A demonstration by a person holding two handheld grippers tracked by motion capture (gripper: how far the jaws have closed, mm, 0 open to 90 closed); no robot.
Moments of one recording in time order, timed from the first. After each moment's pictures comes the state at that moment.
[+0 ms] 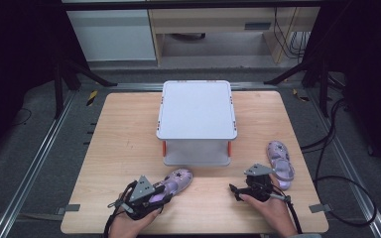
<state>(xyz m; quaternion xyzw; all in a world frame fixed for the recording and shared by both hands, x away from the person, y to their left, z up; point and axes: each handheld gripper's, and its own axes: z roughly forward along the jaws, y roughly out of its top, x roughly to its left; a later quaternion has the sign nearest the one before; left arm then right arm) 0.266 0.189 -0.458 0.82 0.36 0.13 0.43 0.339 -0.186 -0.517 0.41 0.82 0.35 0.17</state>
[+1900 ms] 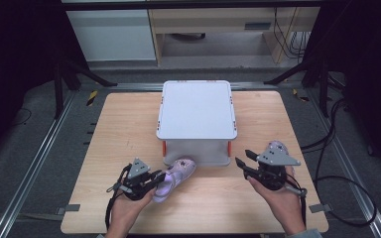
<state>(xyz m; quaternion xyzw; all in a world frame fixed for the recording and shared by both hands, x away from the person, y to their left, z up) 0.311 0.191 -0.450 0.78 0.43 0.16 0.42 0.324 -0.184 -0.400 0.36 0.76 0.47 0.25</state>
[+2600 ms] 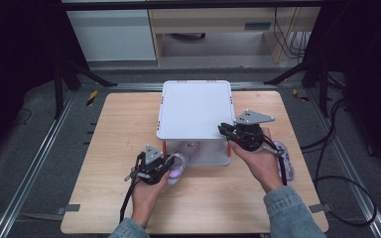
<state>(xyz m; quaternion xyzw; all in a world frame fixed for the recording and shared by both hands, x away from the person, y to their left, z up) 0.350 0.156 -0.460 0.74 0.47 0.21 0.43 0.404 -0.135 -0.362 0.34 0.78 0.48 0.22</state>
